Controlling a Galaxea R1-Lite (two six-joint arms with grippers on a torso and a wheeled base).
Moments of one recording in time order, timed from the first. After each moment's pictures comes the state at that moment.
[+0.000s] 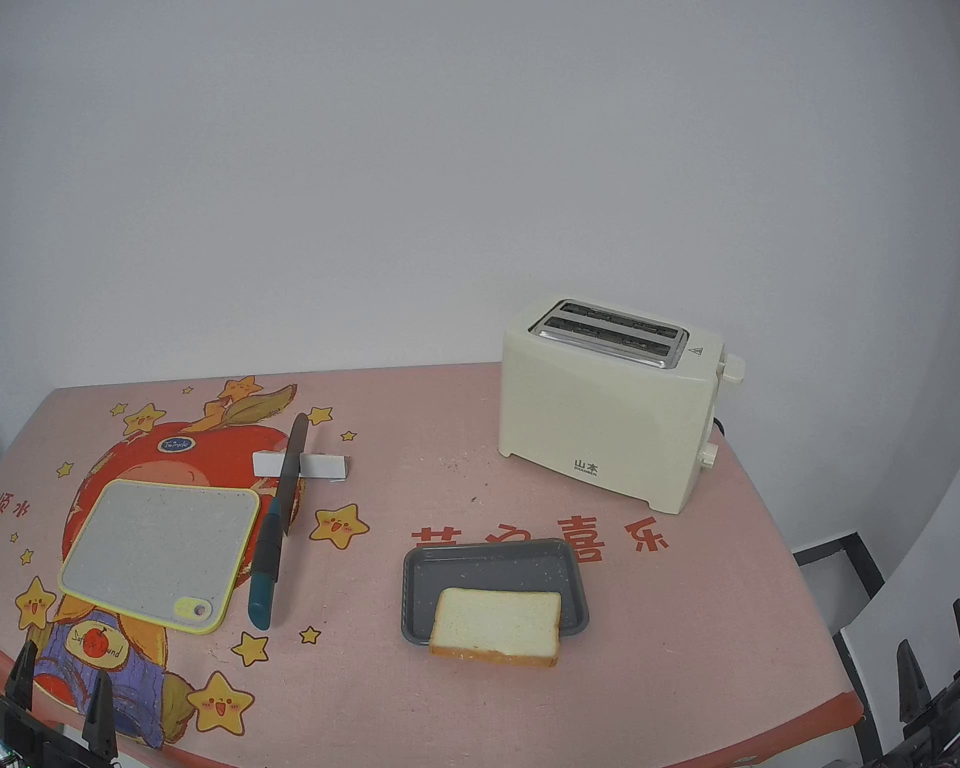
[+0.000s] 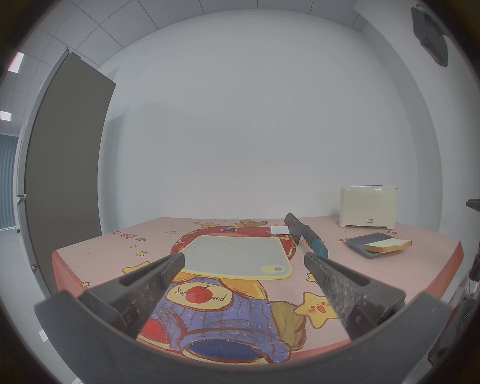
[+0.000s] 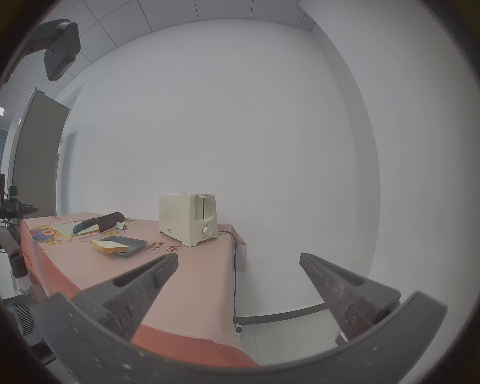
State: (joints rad) left arm -0.01 0.02 -0.02 -0.01 -0.03 0.02; right arm 0.00 0.02 -0.02 0.00 0.02 -0.01
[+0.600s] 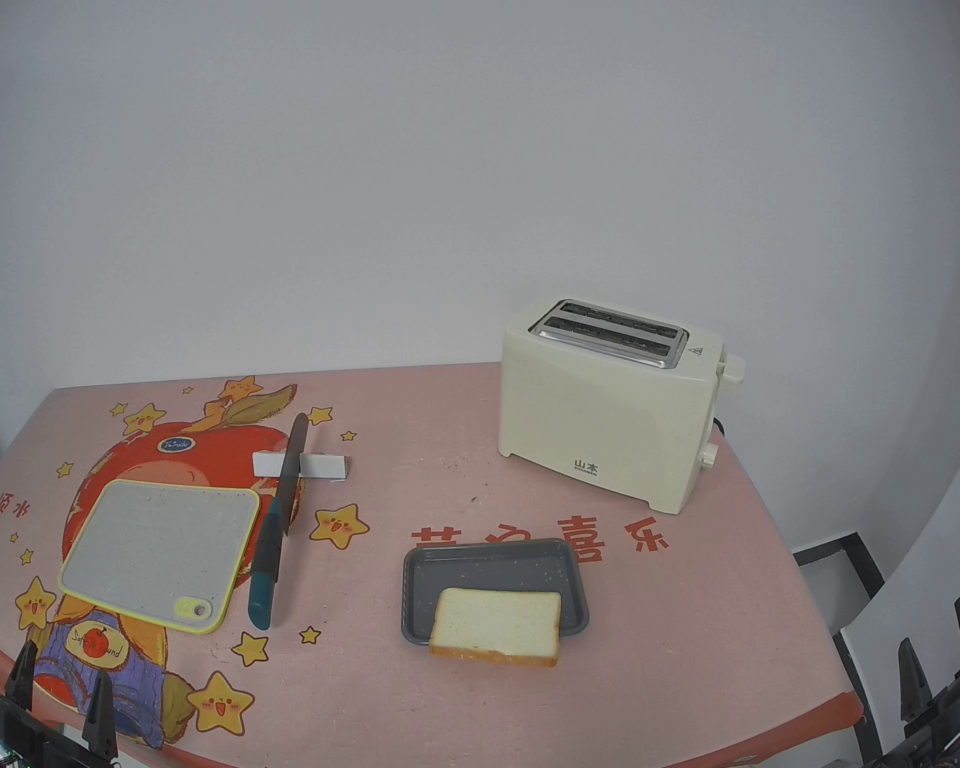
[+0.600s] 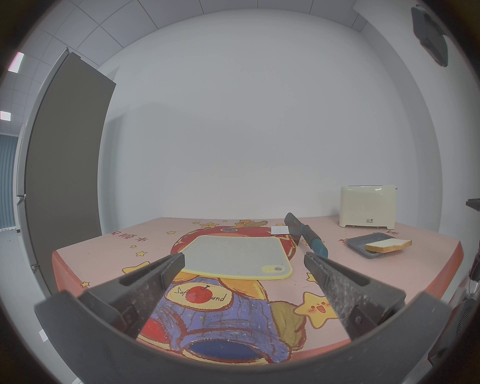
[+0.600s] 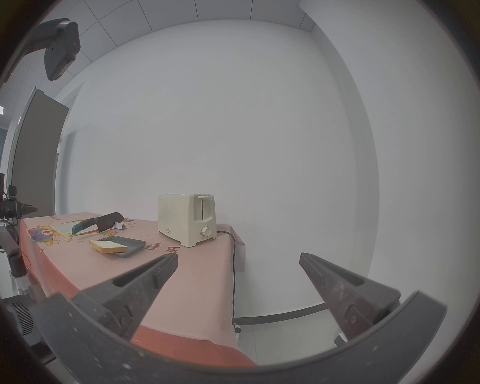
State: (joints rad) left arm -0.01 0.02 -0.02 -0.01 -0.03 0.02; right arm 0.00 0.02 -0.02 -0.03 0.01 -0.01
